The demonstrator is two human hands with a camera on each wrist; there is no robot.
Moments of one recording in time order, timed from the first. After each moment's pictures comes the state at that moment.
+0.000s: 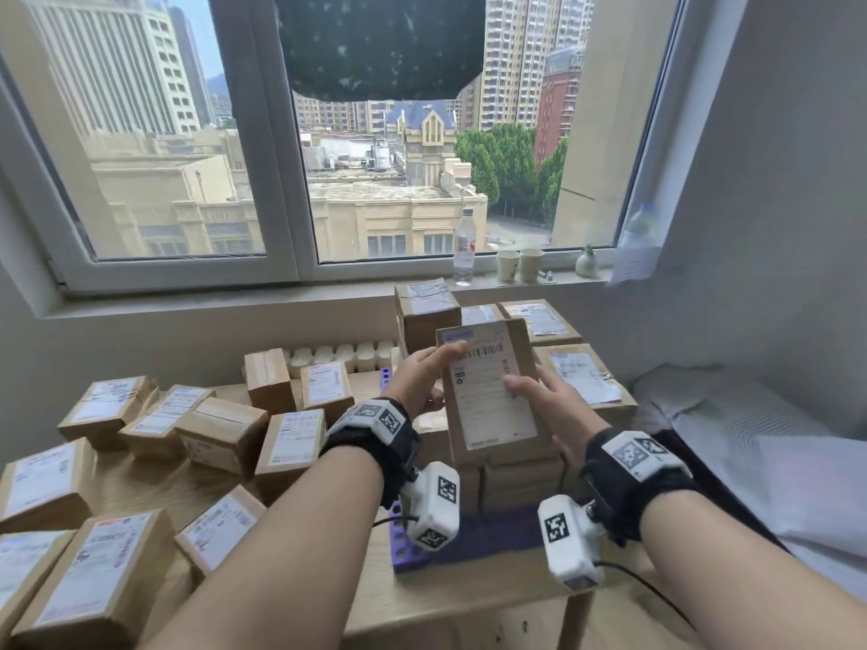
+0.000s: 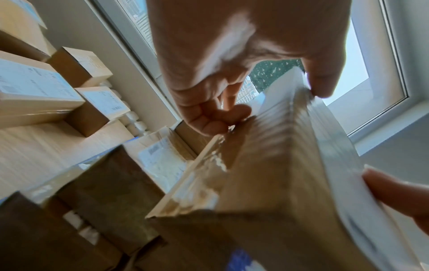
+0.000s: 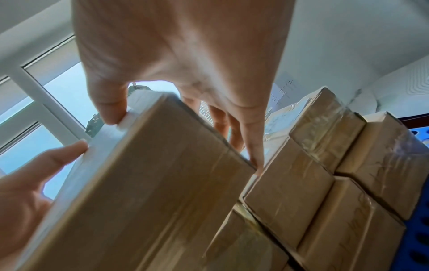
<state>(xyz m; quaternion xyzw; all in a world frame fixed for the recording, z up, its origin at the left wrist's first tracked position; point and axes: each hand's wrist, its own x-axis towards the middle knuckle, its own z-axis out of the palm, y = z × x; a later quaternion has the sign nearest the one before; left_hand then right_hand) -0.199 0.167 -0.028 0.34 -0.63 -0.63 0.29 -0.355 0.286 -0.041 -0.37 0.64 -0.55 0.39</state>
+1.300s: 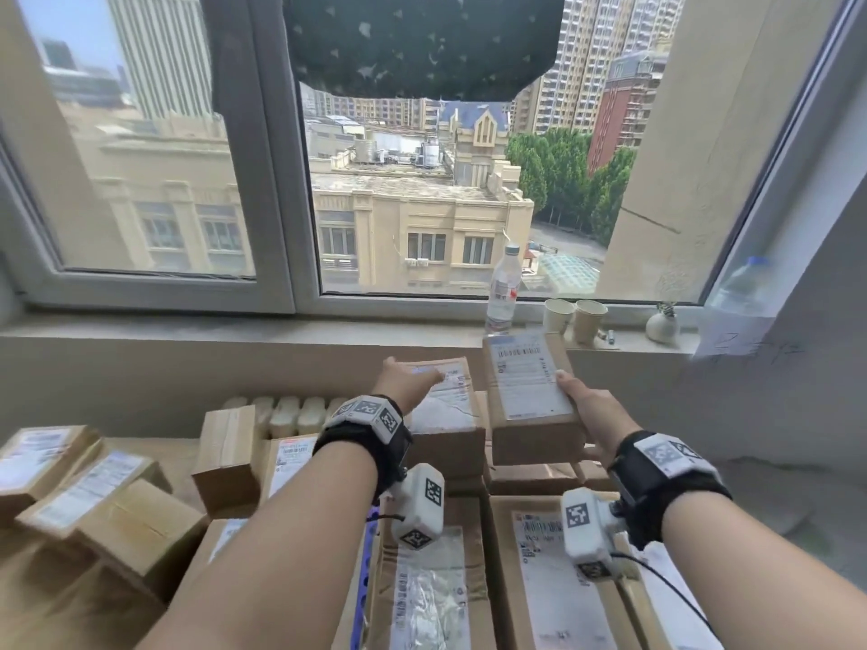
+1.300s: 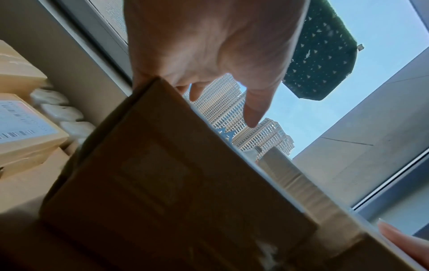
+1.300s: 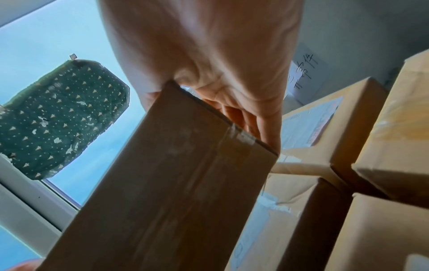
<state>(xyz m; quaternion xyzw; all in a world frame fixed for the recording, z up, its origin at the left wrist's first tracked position) -0.303 -0.089 -0.029 0.59 -0.60 -0.47 0.25 -0.523 0.035 -0.023 -0.27 0.75 -0.47 0.38</state>
